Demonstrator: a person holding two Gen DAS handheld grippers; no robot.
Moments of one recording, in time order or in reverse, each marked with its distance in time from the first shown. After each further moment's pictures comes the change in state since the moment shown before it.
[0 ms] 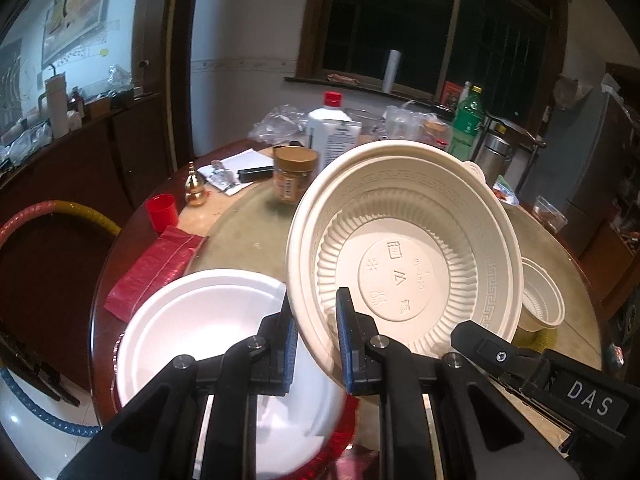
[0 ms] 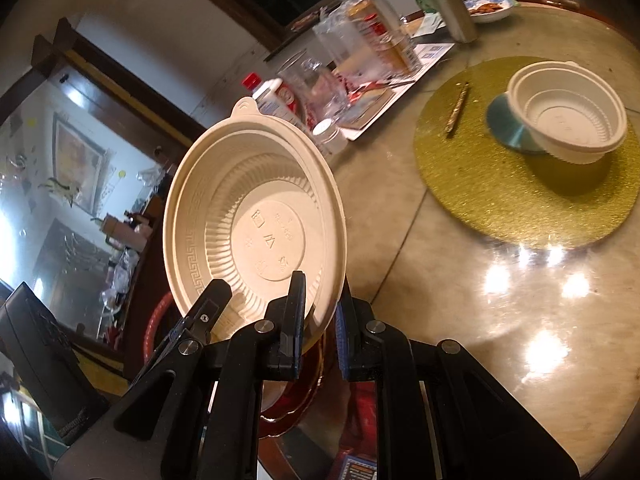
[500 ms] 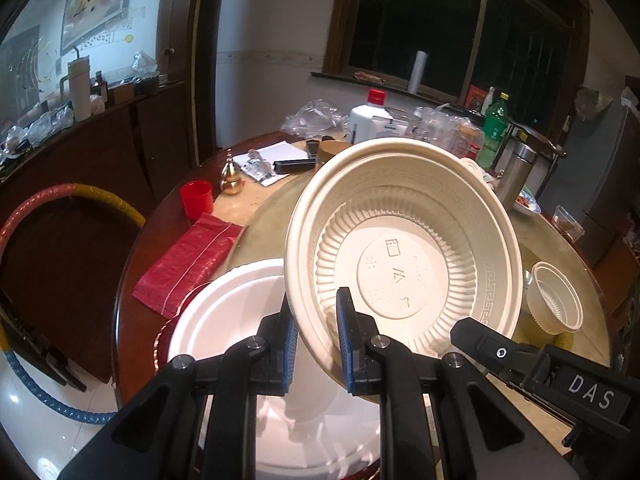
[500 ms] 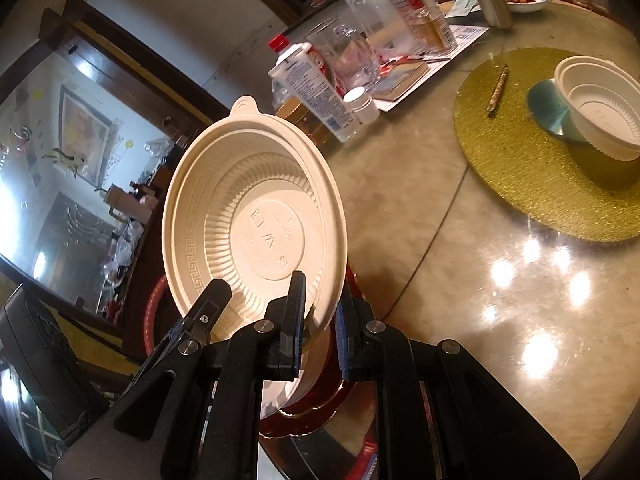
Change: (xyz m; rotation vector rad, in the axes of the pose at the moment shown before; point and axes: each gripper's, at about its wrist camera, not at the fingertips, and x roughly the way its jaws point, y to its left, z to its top) left arm 0.000 0.038 -0.004 -0.052 0.017 0.054; right arm 0.030 0.031 -0.013 -0.054 0.080 0.020
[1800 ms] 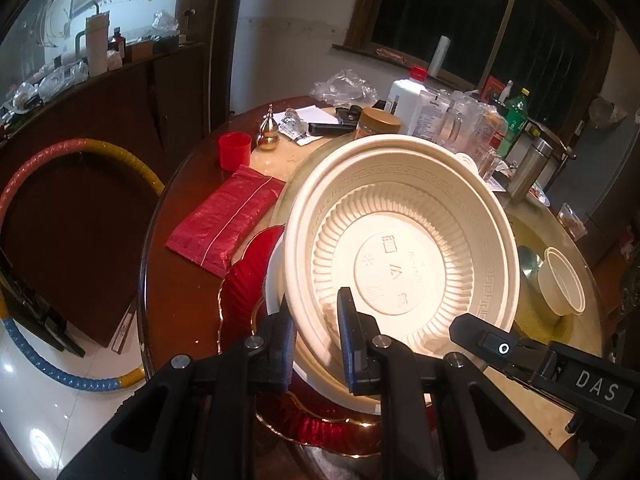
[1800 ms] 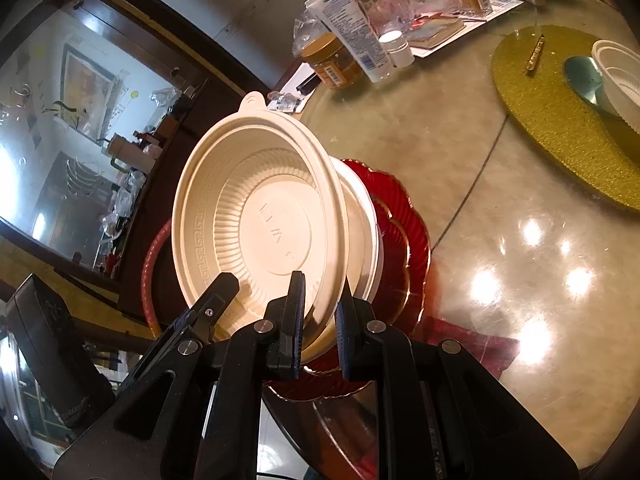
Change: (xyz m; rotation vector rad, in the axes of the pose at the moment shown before) left arm -0.007 0.056 -0.020 -0.079 0.116 -0.015; right arm 0.028 0.032 -0.033 -0.060 0.152 -0.001
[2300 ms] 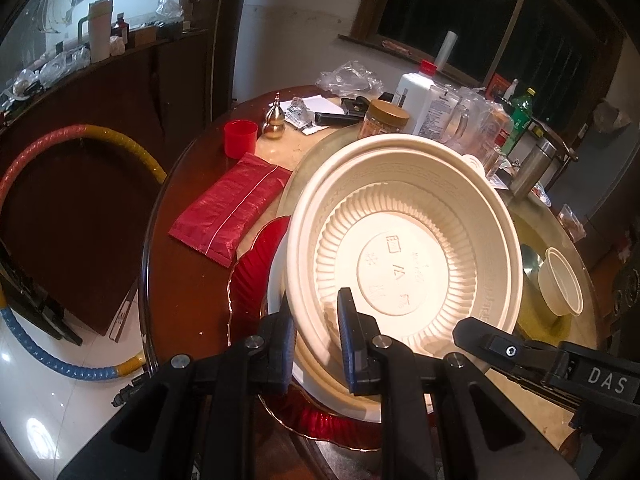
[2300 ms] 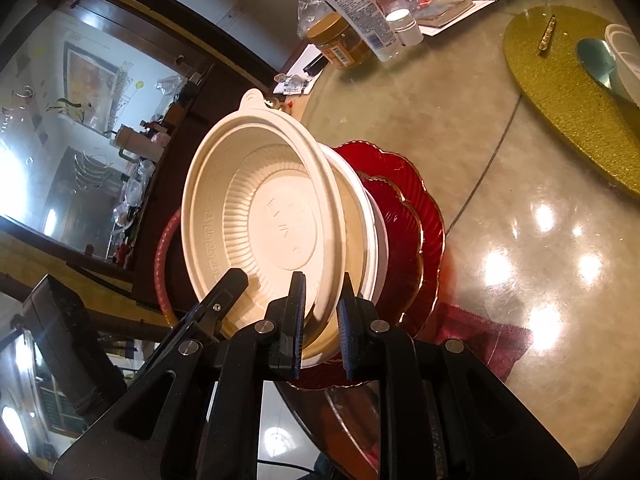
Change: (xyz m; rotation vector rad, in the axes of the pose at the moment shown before) left arm 0.002 0.008 0.000 -0.029 0.039 -0.004; right arm 0.007 -0.003 0.006 0.024 0.073 0.046
